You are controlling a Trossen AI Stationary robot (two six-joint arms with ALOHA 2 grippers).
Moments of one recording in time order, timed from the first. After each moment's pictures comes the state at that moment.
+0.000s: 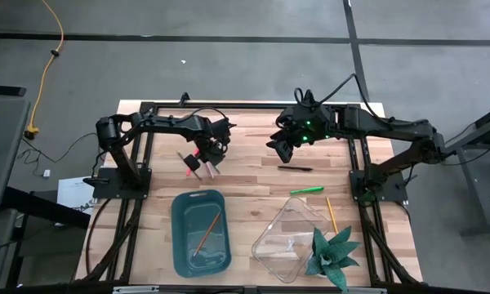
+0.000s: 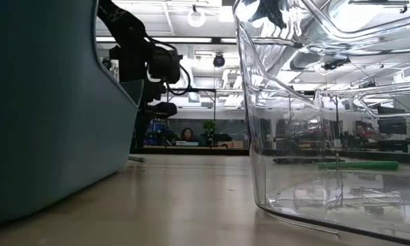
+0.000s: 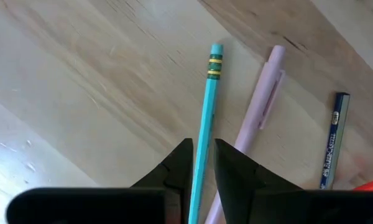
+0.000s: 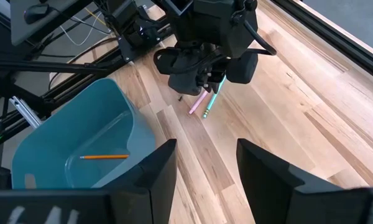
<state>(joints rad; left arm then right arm) 0.51 1.75 1.07 -0.78 0.12 1.22 -0.13 1.37 1.43 -0.71 -0.02 0.44</state>
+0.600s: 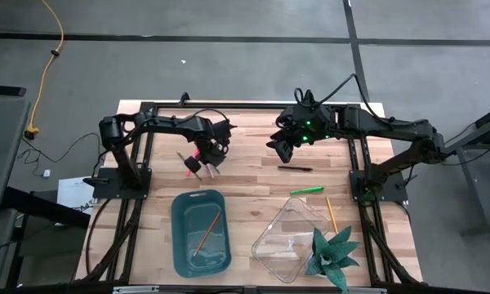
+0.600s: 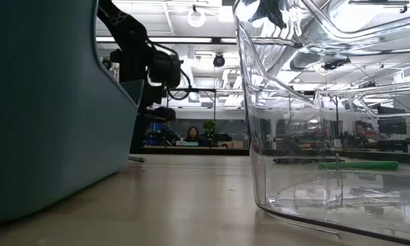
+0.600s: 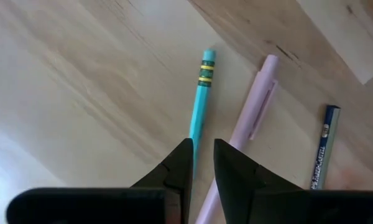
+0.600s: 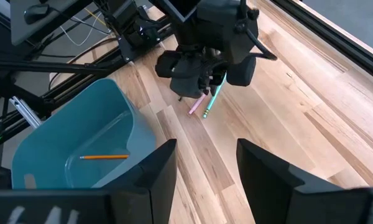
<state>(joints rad) 0.51 1.79 1.07 -0.79 0.15 1.17 -0.13 1.37 1.43 -0.71 -0.02 0.44</state>
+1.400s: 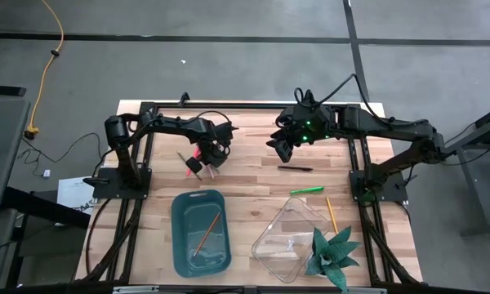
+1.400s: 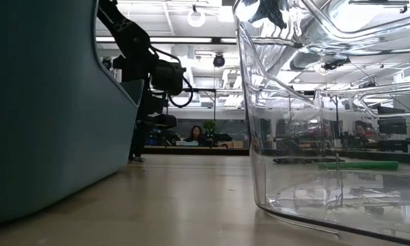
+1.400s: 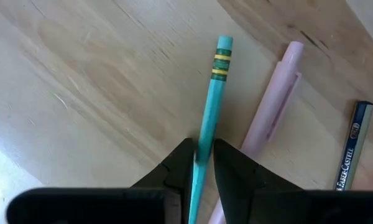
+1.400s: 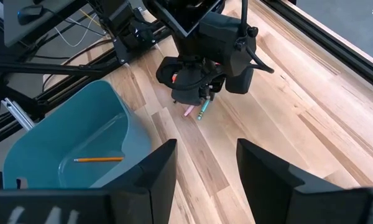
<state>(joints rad) 0.50 1.84 1.07 -0.76 0.11 1.18 -0.13 1.37 1.43 -0.71 0.00 0.43</state>
